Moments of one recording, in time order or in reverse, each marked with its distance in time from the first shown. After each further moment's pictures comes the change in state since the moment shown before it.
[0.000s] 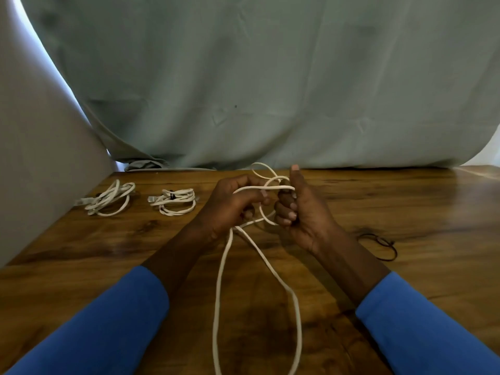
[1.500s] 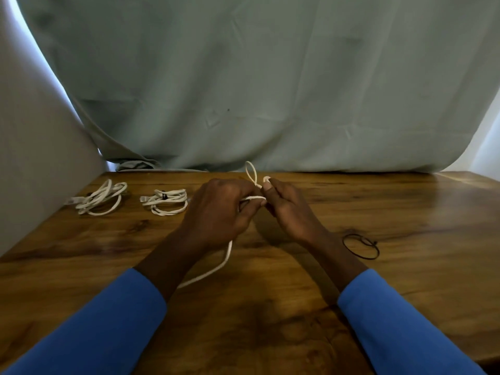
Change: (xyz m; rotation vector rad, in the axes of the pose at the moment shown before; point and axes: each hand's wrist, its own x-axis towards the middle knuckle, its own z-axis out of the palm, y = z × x) left_hand -0.011 0.006 -0.008 0.896 0.079 0.607; right_hand 0.008 0.001 -0.020 -0.950 -0.155 -0.425
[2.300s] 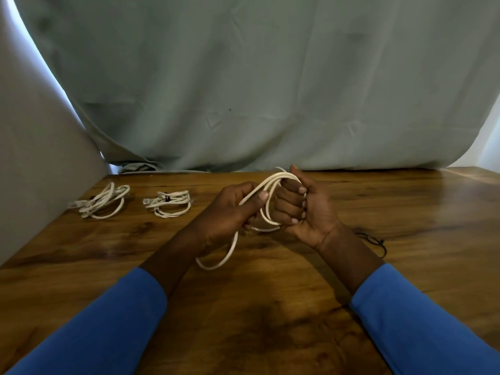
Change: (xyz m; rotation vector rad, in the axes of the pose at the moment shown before) left_hand -0.001 -0.006 0.016 -0.833 -0.243 -0.450; right_hand 0.004 -0.003 -0.011 1.438 -0.365 0.333
